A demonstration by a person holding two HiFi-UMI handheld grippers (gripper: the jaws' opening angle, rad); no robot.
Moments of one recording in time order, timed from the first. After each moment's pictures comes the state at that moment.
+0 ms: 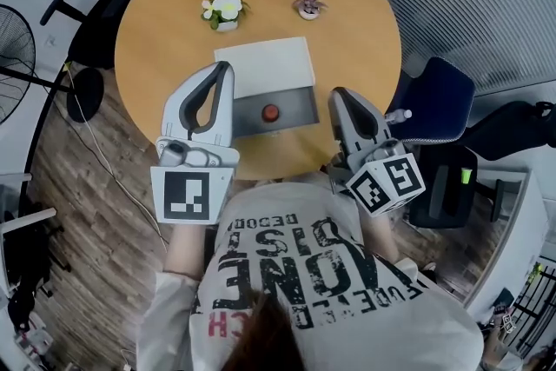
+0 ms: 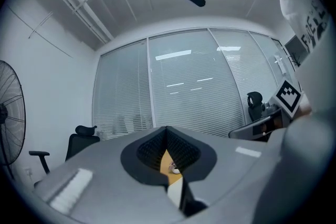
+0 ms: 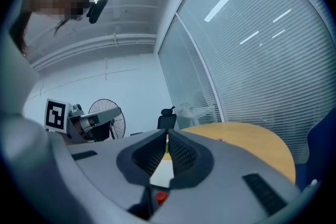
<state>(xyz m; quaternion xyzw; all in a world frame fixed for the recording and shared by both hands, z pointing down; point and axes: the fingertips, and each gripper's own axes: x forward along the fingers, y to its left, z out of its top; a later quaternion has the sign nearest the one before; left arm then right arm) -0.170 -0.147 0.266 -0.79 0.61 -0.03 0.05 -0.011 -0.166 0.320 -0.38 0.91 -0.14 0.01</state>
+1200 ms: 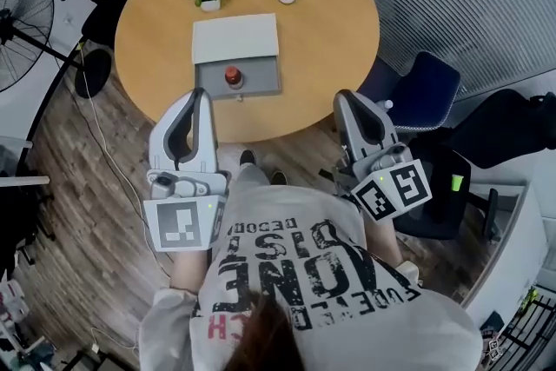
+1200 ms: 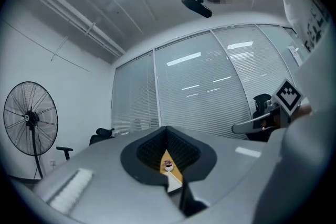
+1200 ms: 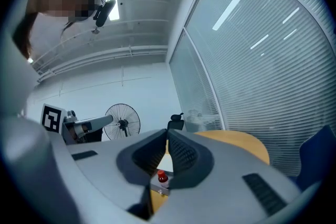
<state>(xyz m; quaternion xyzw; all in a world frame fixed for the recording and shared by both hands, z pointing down) -0.052 -0.013 0.243 -0.71 0.69 0.00 0.09 0.129 -0.082 0.287 -0.33 0.94 -0.10 0.04</state>
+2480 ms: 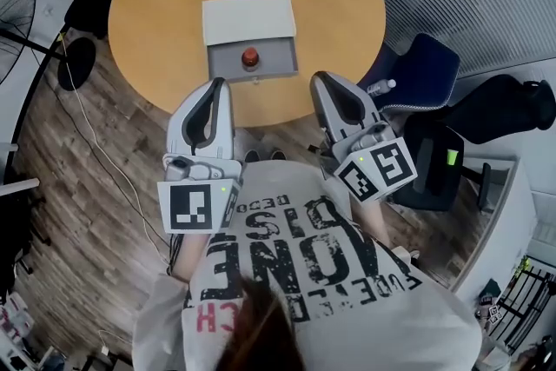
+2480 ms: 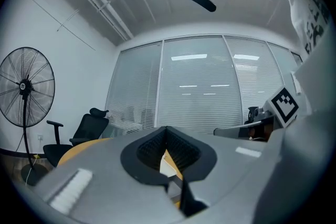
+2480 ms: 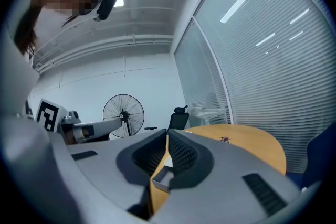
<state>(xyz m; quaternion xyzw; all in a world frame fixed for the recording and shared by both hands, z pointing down) -0.111 -0.010 0.287 -0.75 0.66 0.03 0.00 0.018 -0.058 0.304 -0.32 0.94 -0.09 -0.01</state>
